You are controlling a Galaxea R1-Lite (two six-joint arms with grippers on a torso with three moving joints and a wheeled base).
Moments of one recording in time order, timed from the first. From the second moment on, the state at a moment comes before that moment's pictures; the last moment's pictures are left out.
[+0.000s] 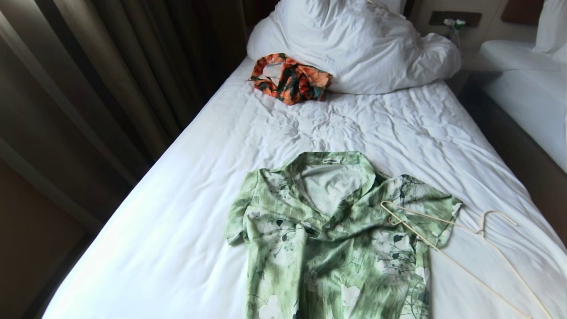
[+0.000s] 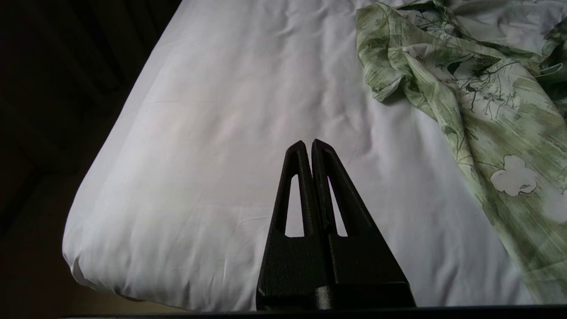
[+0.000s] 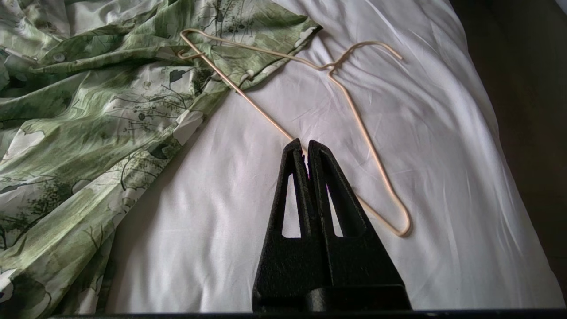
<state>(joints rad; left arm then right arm) -0.01 0.00 0.00 0.00 -0.01 0.03 0.00 0.00 0.00 0.00 -0.01 0.00</state>
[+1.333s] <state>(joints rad) -0.01 0.00 0.00 0.00 -0.01 0.03 0.01 0.18 -0.18 0.01 0.01 -0.02</state>
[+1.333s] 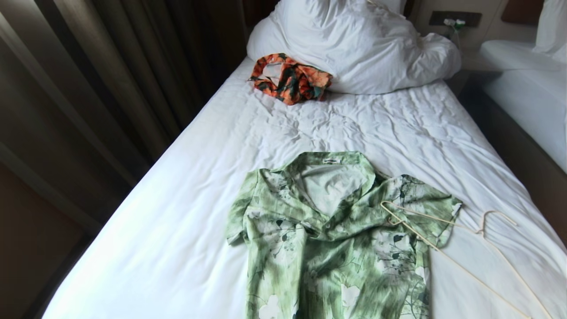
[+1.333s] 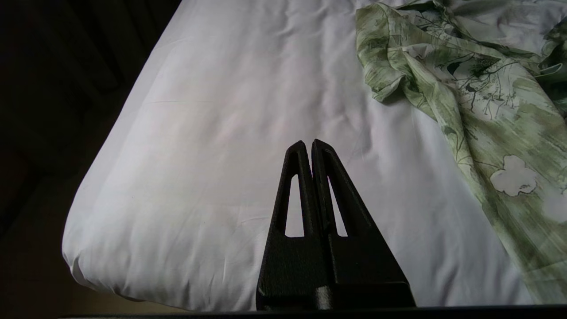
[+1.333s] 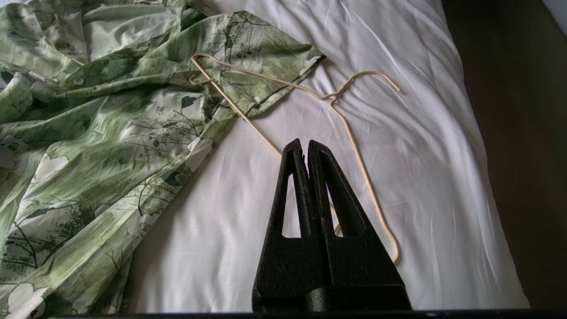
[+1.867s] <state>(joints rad) -0.01 0.00 0.00 0.00 -0.01 0.03 0.00 0.63 -0.44 -0.01 0.00 0.14</state>
